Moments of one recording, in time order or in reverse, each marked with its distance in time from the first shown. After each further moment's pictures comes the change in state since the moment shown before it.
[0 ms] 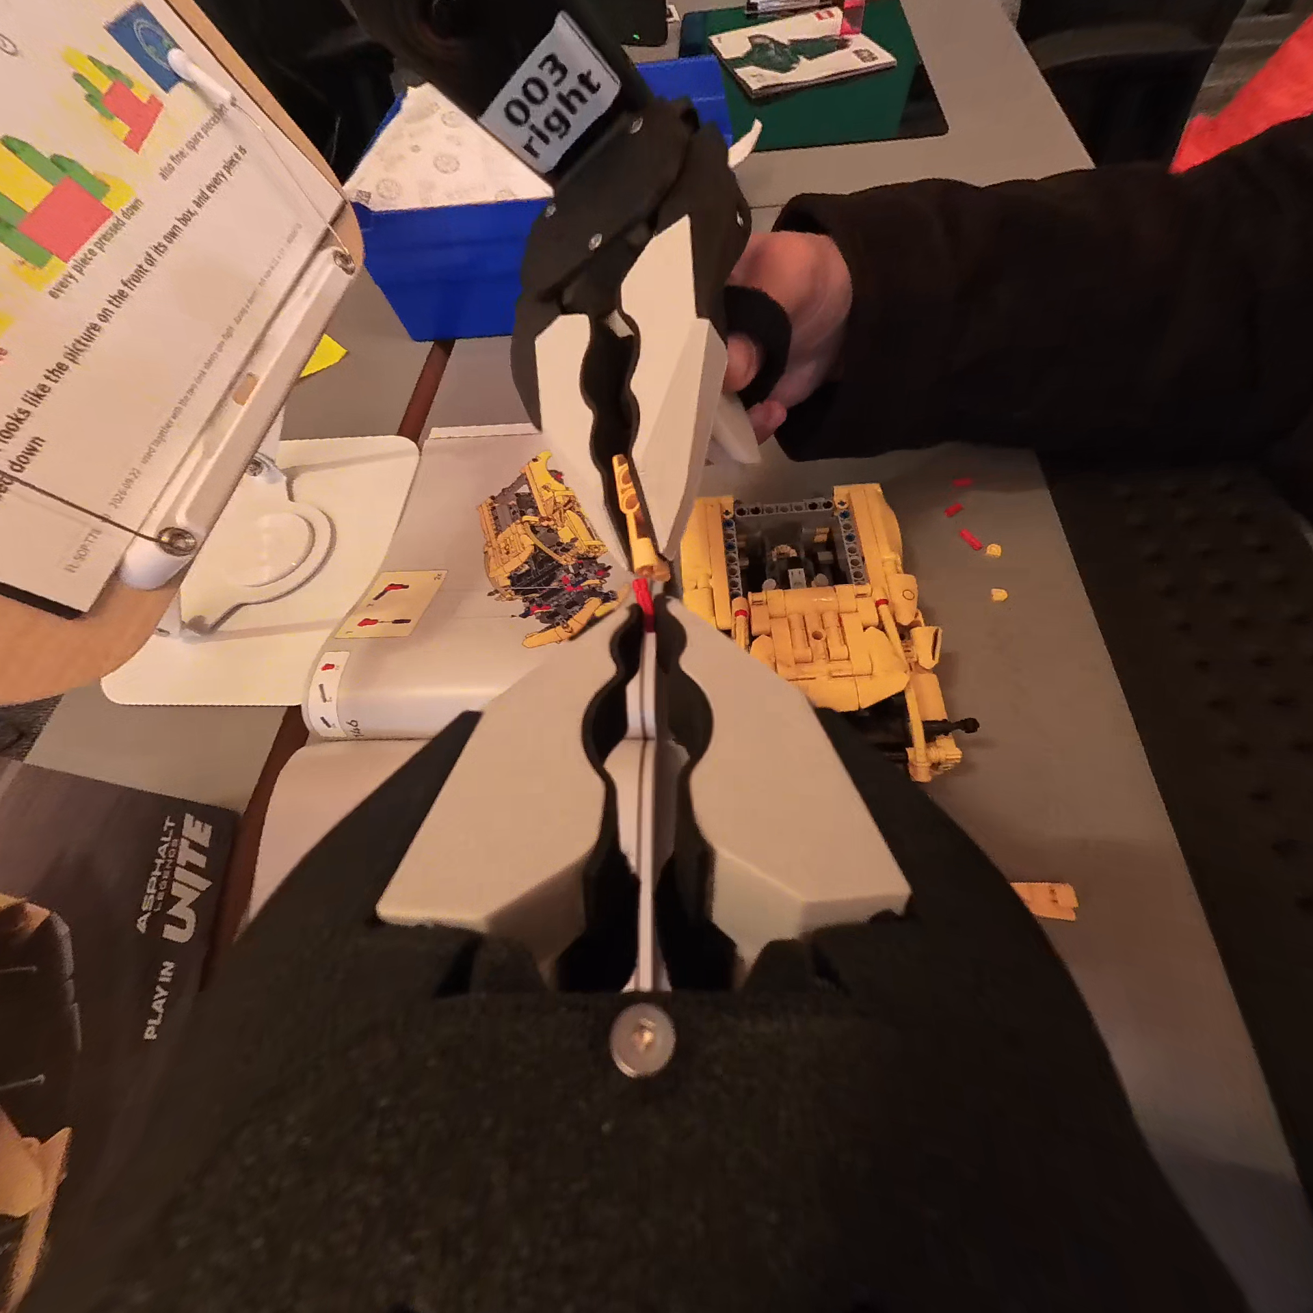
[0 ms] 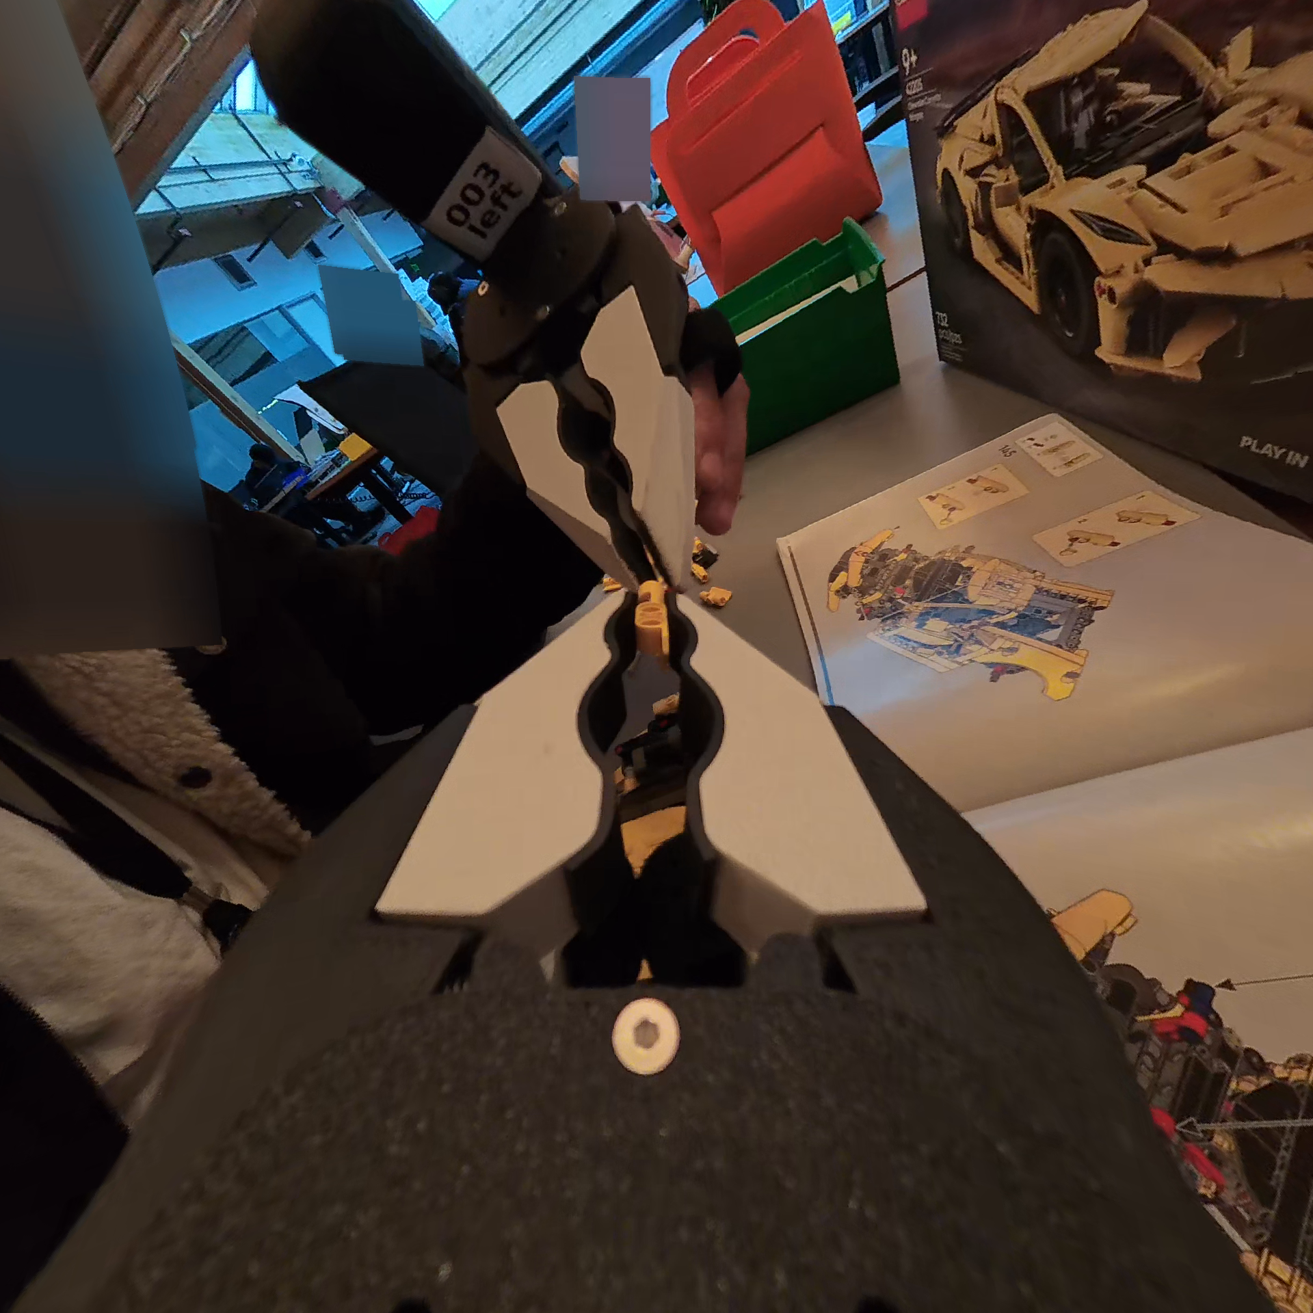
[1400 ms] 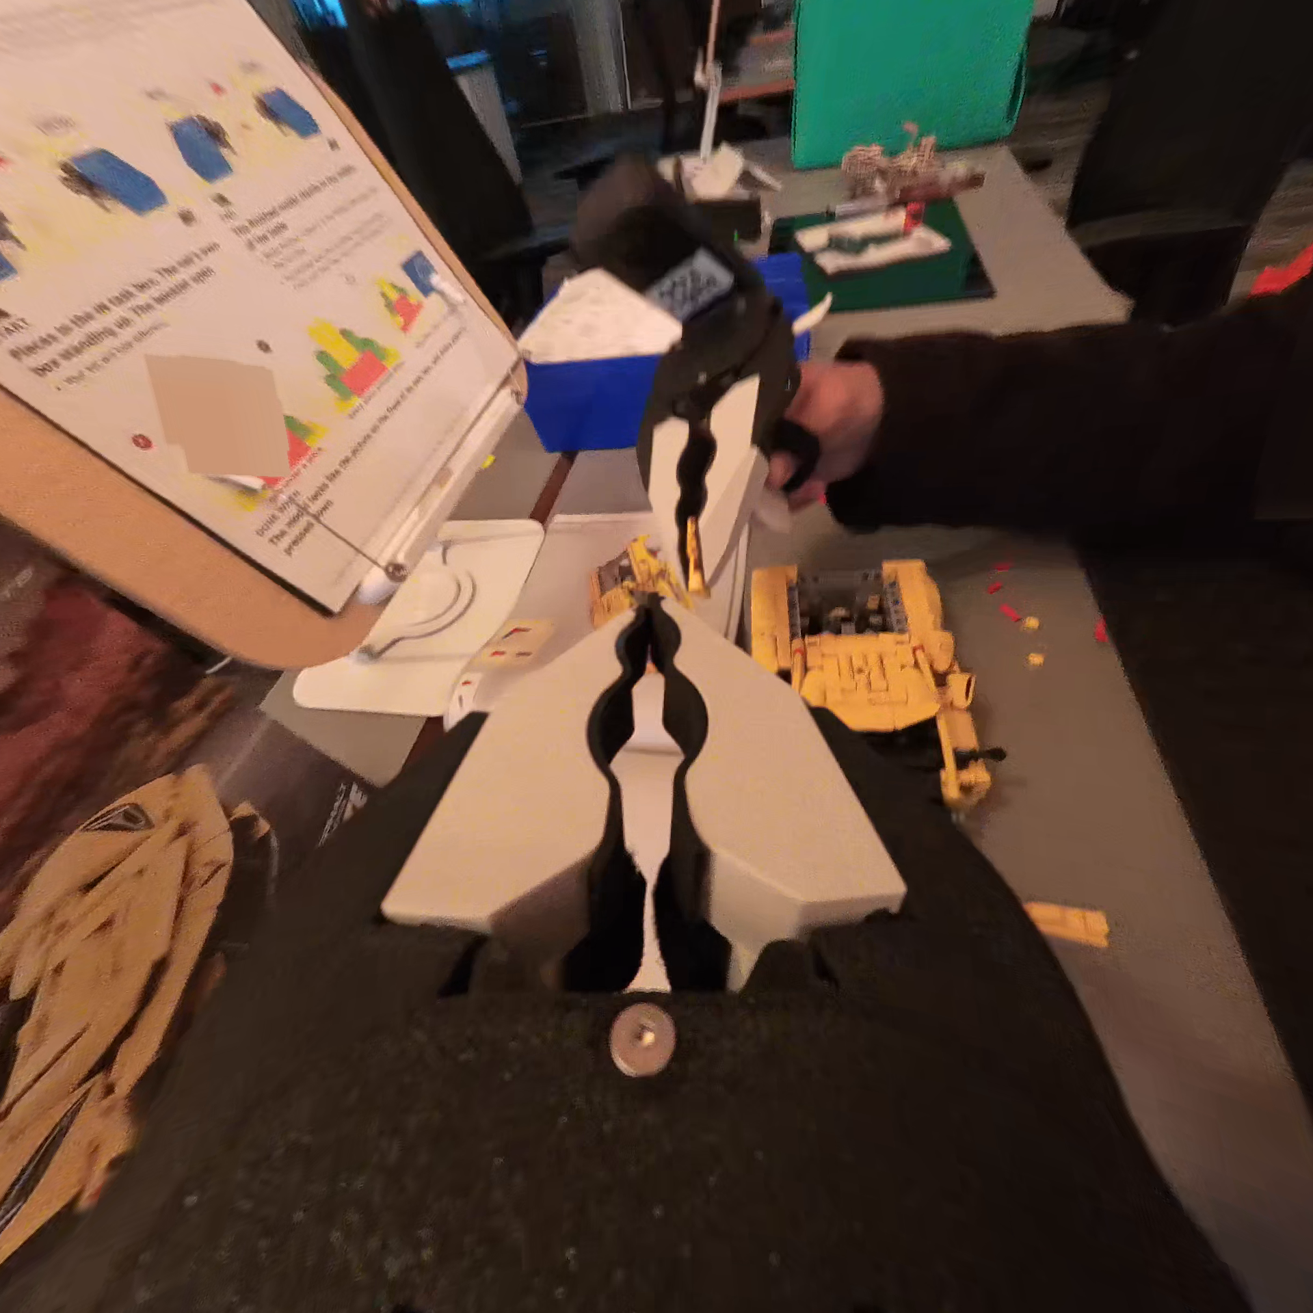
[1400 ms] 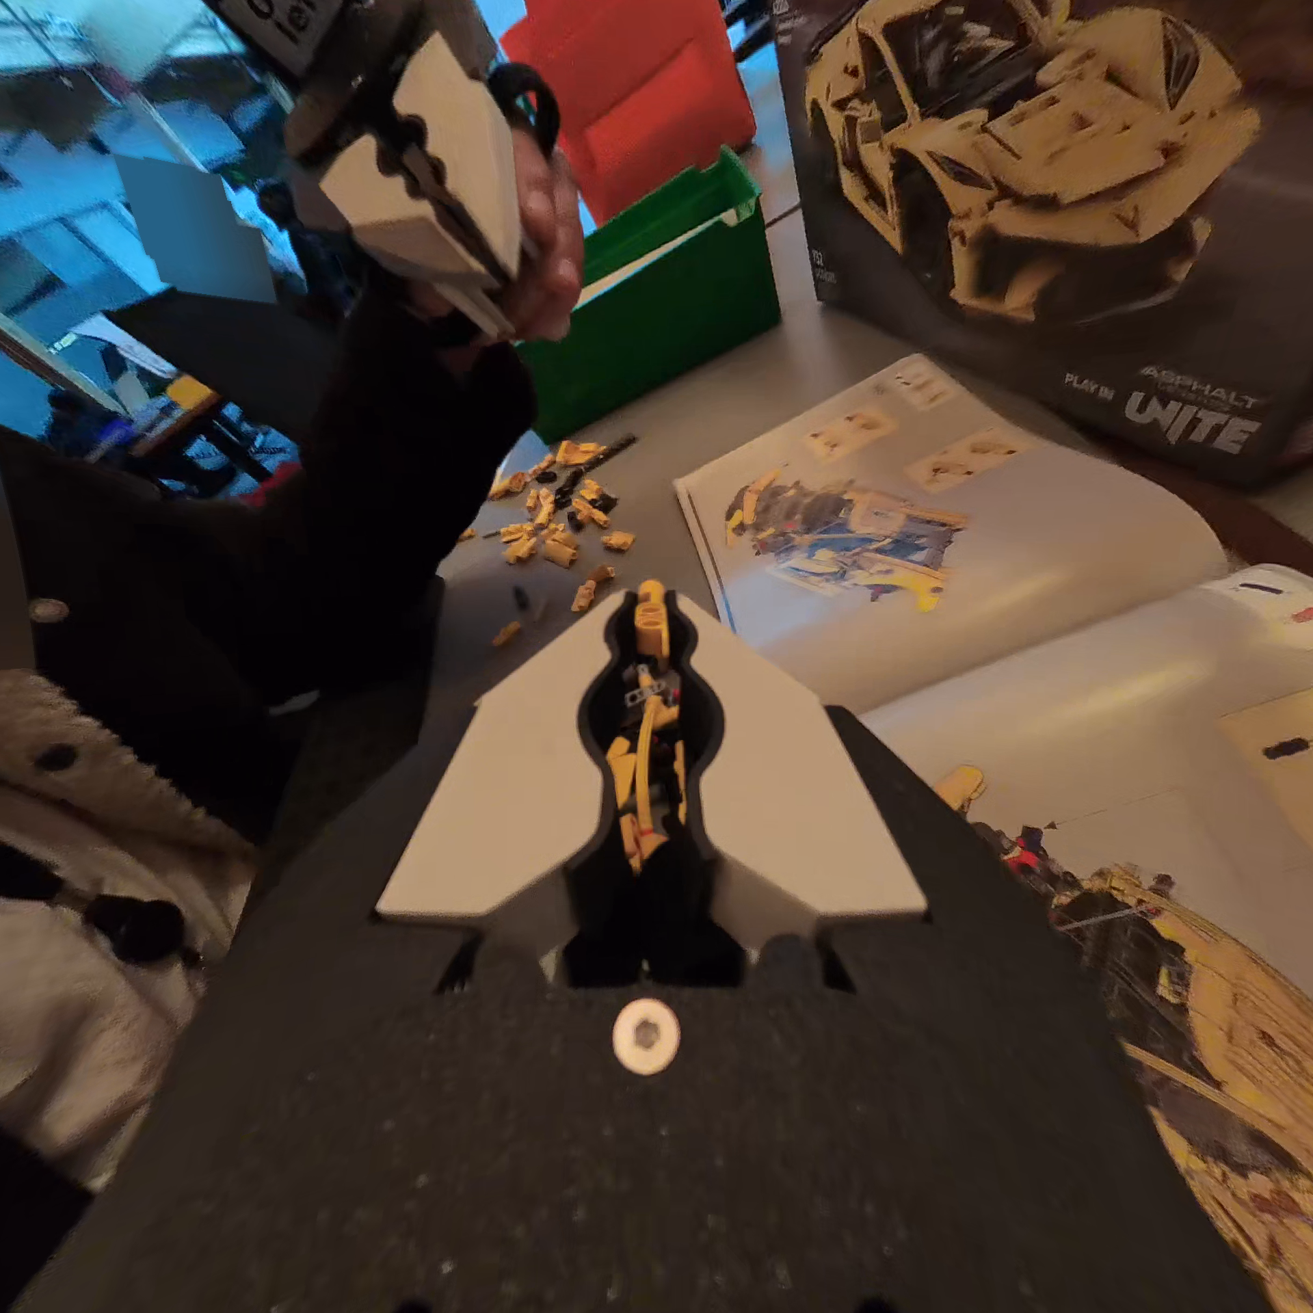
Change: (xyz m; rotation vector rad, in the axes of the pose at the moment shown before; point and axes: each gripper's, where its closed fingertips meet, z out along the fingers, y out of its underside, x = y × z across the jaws) left arm -0.021 -0.025 -0.068 0.174 -0.144 0.014; right arm 0.025 0.013 -0.017 -0.084 0.181 -0.031
